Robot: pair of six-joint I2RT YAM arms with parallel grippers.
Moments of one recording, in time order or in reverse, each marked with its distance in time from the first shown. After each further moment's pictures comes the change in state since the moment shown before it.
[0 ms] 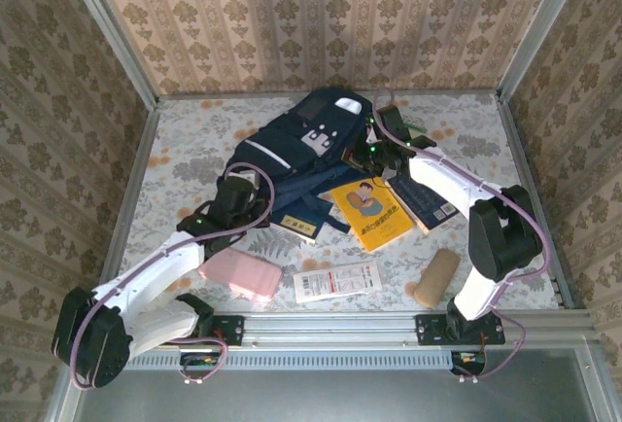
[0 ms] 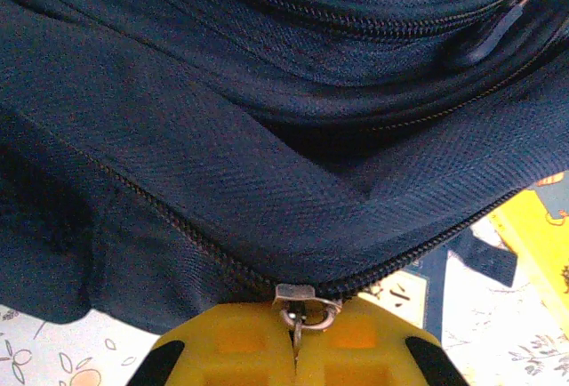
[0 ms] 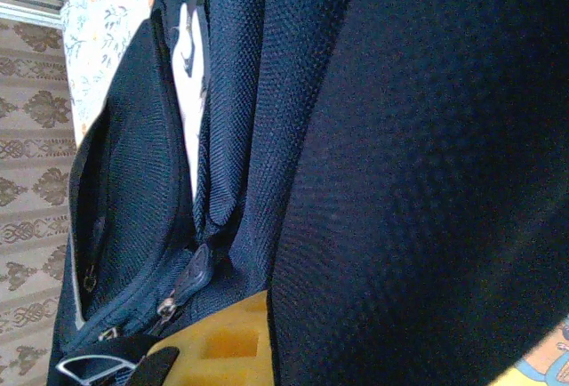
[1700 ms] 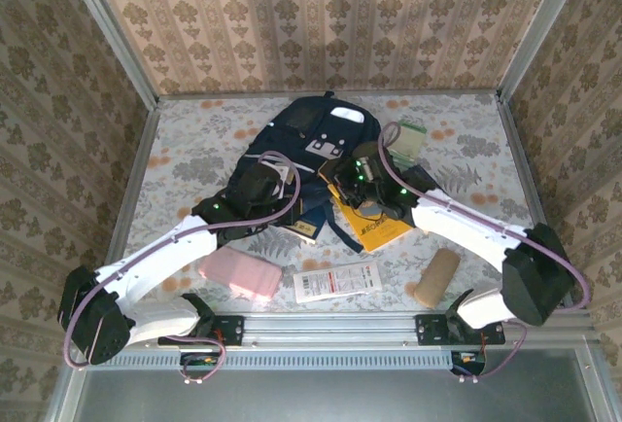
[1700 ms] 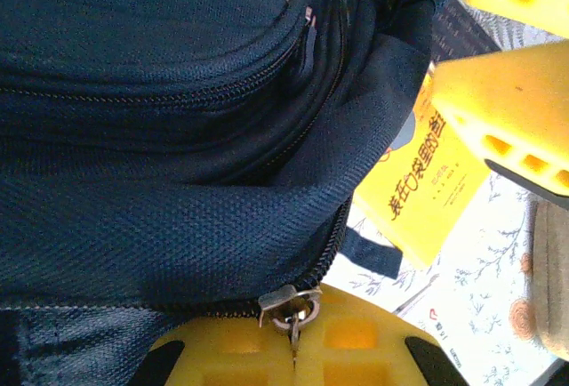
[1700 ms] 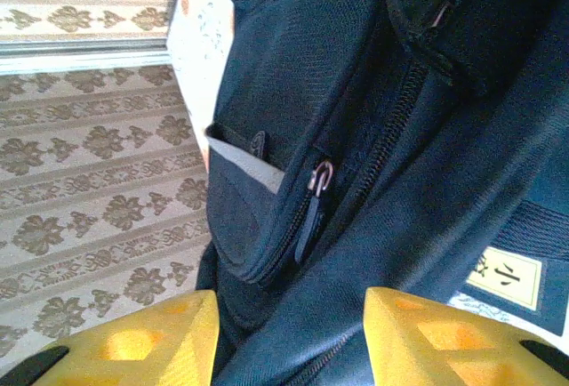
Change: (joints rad) left arm -0.196 0.118 0.243 -0.115 0.112 -0.006; right arm 0.276 -0.300 -0.292 0.241 0.187 0.595
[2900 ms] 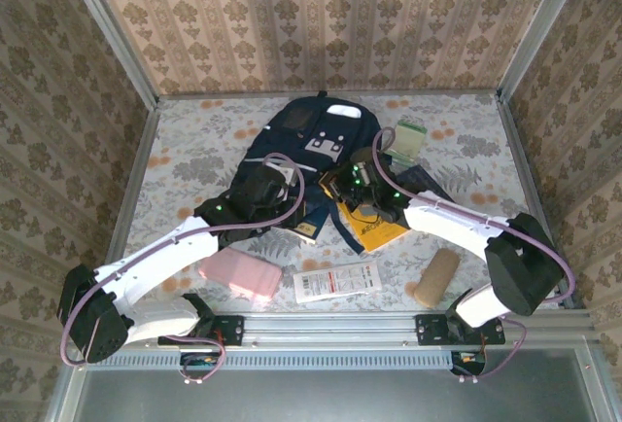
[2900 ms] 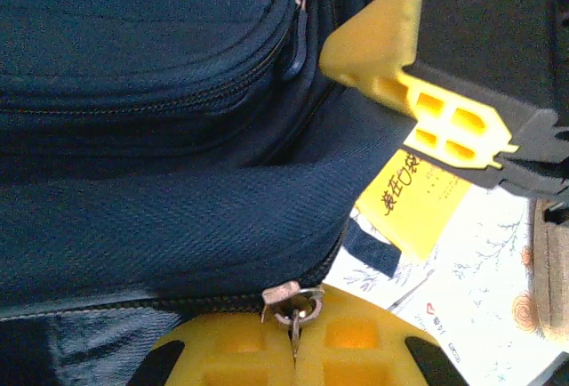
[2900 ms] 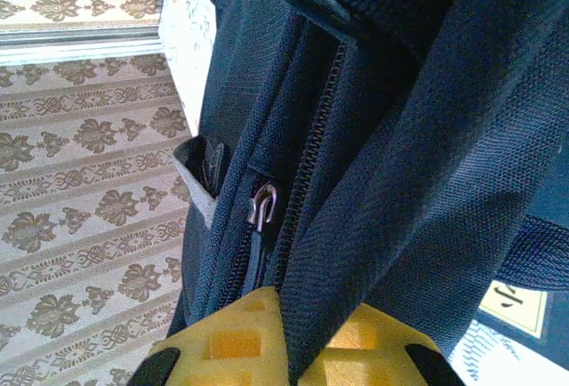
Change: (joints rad) left arm -0.047 0.000 0.016 -0.023 -0.045 0.001; right arm -0.029 0.079 -0.062 0.143 -0.058 -0.020
